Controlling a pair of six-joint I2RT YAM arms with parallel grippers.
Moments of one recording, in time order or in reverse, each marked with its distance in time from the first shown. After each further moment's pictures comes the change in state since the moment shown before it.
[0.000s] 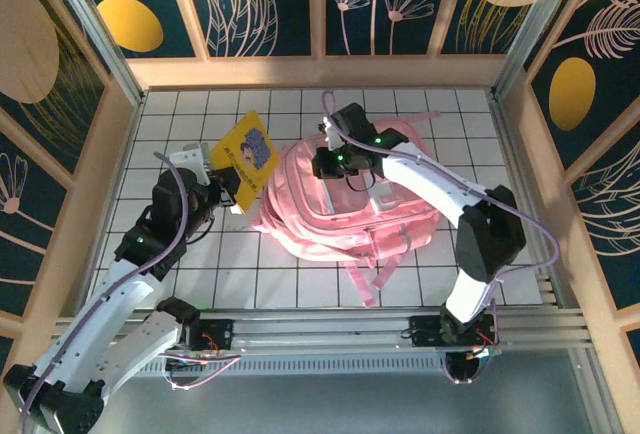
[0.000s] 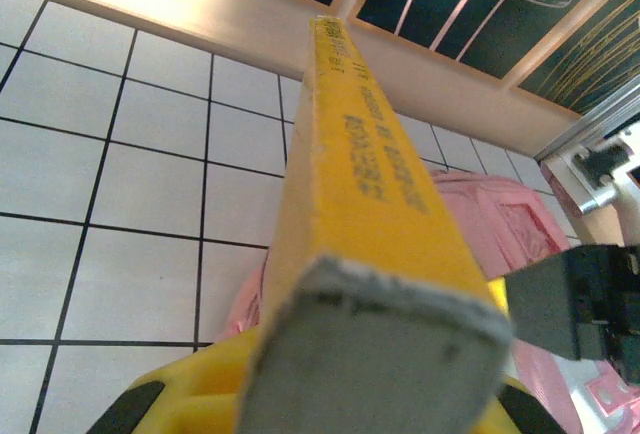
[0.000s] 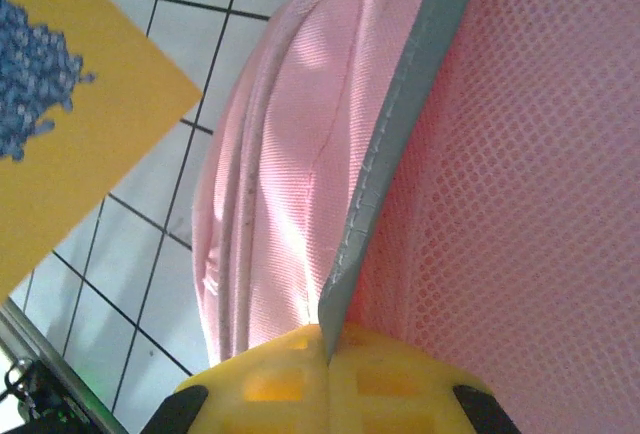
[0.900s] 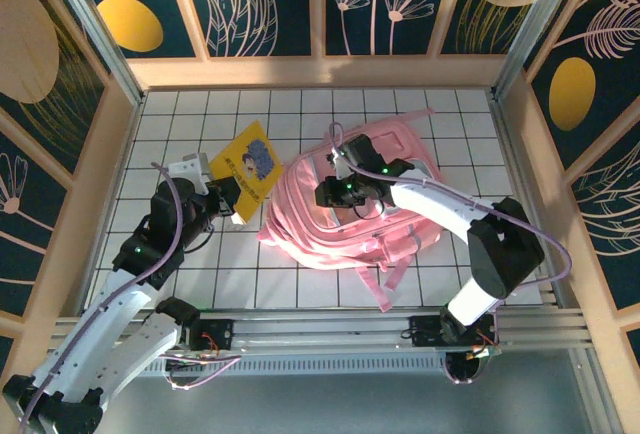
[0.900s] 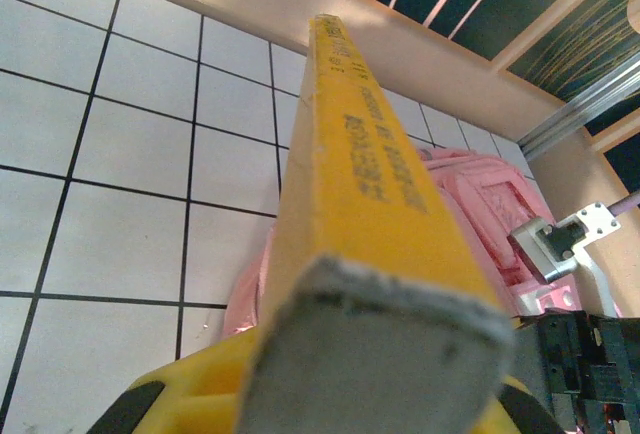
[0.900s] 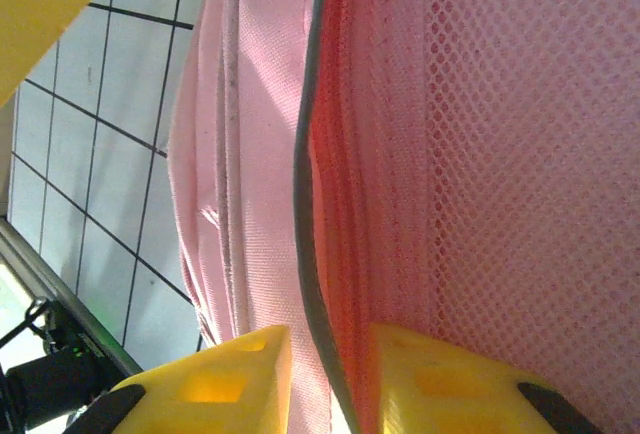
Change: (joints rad) left arm 0.000 -0.064 -0.060 -0.024 0.047 -0.059; right arm 0.027 -0.113 -0.312 0.171 -0.093 0.105
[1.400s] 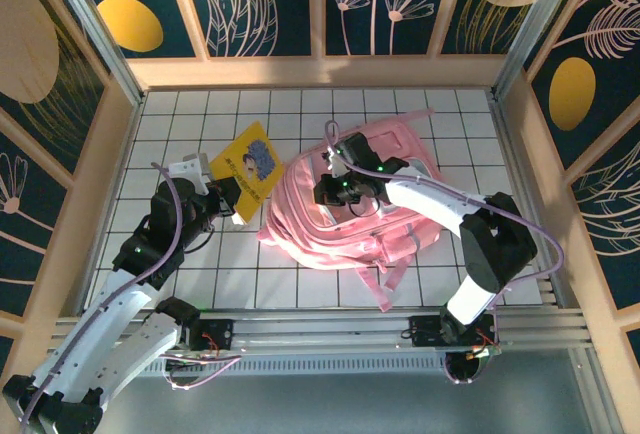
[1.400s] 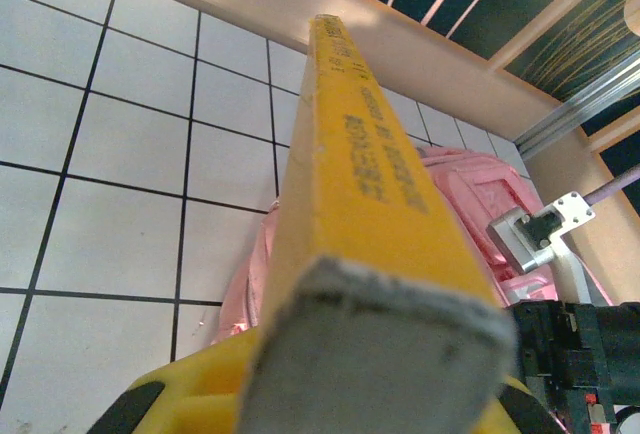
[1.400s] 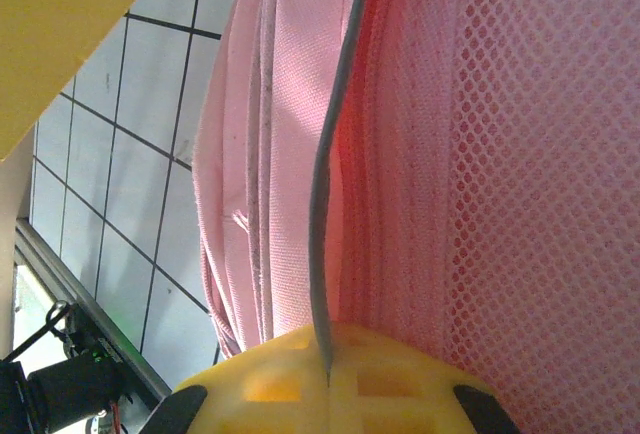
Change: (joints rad) left arm 0.000 0.000 -0.002 0.000 0.005 -0.008; right arm 0.002 0.047 0.027 0.032 -0.030 0.018
